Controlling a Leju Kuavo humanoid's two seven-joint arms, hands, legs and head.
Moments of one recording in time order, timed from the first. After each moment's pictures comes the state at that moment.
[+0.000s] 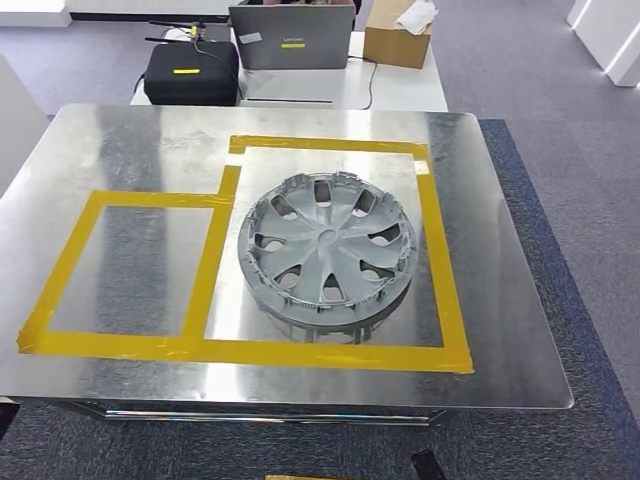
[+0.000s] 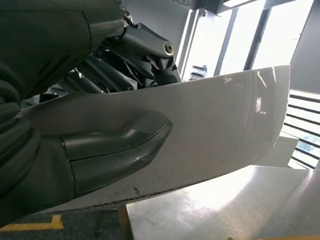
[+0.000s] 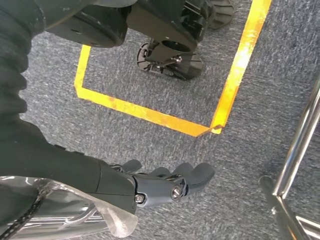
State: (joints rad) left arm 0.17 -0.18 0.94 -1.76 -0.88 0.24 -0.51; right arm -0.04 0.21 -0.67 -0.31 0.98 -0.10 -0.29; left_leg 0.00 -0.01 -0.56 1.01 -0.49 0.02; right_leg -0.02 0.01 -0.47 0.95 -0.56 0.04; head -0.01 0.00
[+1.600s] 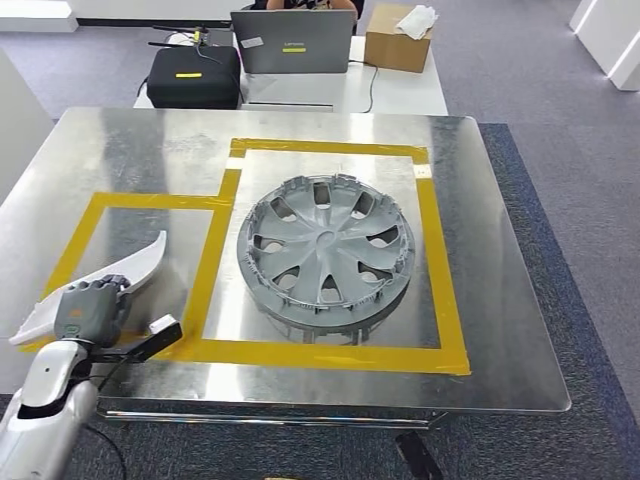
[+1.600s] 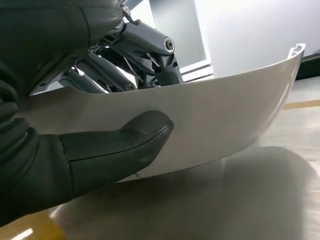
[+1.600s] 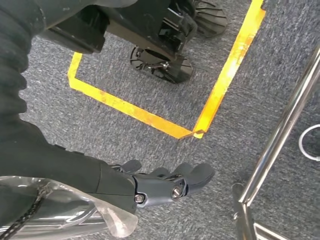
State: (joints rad) left arm -0.16 0.19 0.03 -1.27 -1.28 0.32 -0.02; right arm -0.10 0.21 -0.51 -0.31 0.93 -0.06 -0.21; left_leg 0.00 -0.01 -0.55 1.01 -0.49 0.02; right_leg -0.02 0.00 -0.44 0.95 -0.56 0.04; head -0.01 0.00
